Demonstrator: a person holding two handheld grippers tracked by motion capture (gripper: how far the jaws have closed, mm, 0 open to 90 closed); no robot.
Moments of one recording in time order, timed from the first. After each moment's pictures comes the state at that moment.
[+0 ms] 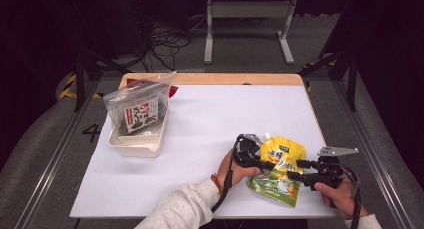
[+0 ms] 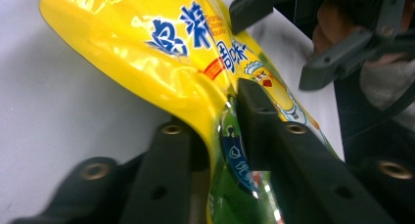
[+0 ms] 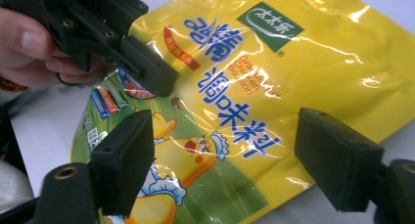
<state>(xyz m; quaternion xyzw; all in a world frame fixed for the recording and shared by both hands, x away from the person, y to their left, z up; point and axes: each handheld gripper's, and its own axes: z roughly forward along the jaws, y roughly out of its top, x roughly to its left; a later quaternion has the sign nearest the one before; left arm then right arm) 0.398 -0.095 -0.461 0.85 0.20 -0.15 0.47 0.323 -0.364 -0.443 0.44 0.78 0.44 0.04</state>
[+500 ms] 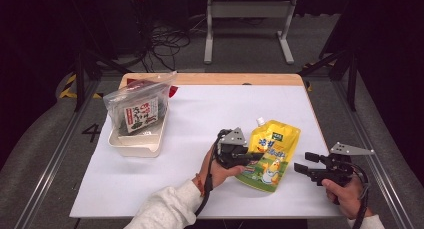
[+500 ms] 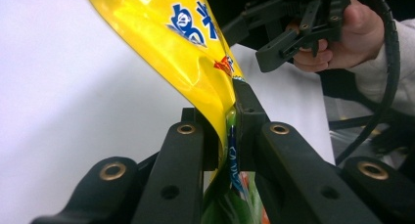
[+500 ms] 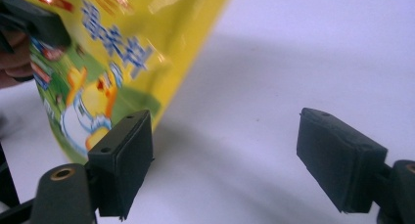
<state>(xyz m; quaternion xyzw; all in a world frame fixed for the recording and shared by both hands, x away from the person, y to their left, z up) 0.371 -0.028 -0.403 0.83 0.14 -0.01 0.55 0.319 -0.377 -0.431 0.45 0.75 0.48 0.09</state>
